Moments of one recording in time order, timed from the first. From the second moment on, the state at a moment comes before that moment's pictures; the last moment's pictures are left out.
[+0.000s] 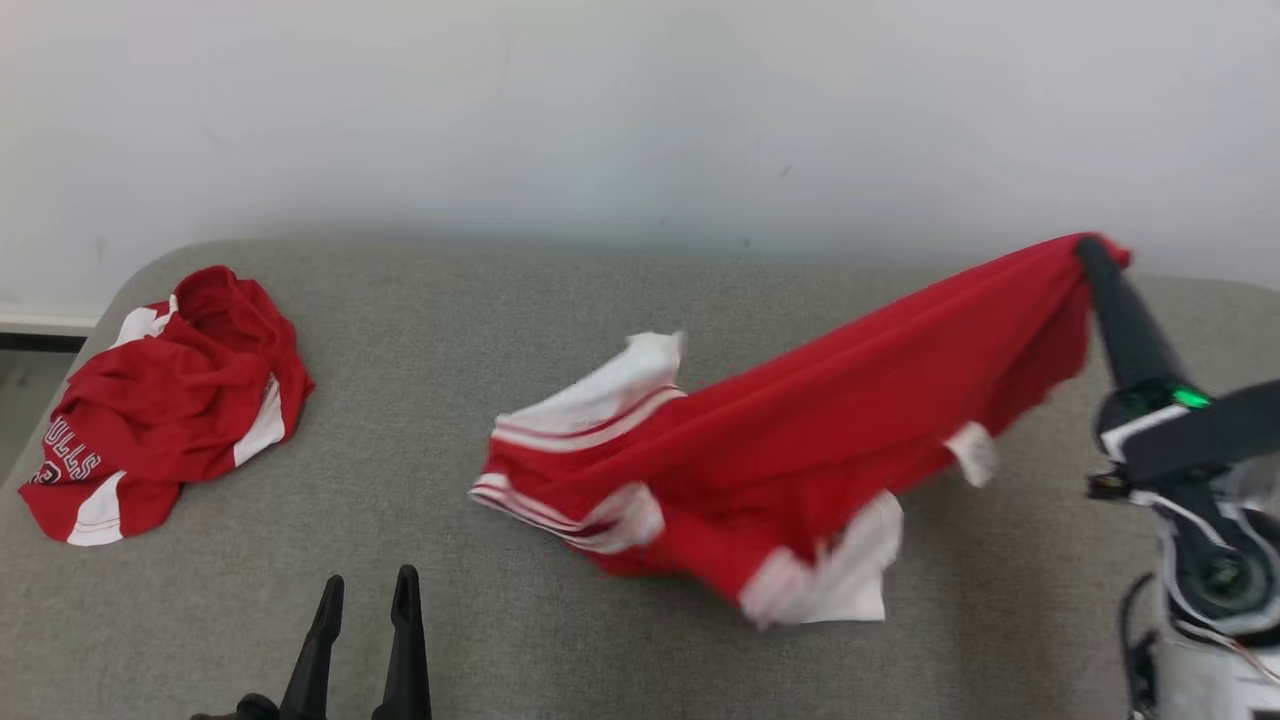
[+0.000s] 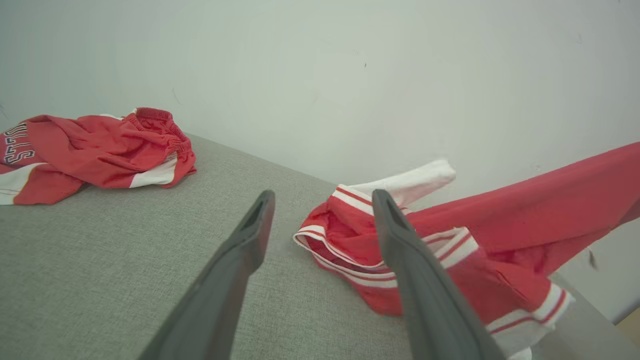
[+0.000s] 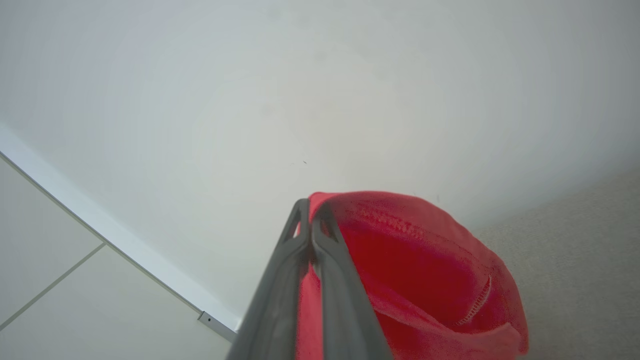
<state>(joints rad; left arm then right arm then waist) 0.07 0.05 -0.10 0.05 -0.44 -0.12 -0.26 -0.38 -0.05 -0.21 -0.03 0.82 0.13 0.37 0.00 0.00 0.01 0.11</state>
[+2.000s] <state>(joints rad) -0.13 0.07 -0.59 0.42 -0.55 -0.11 -0.07 0.00 -0.05 -0.32 -0.01 0.40 0.13 0.15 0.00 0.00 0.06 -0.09</state>
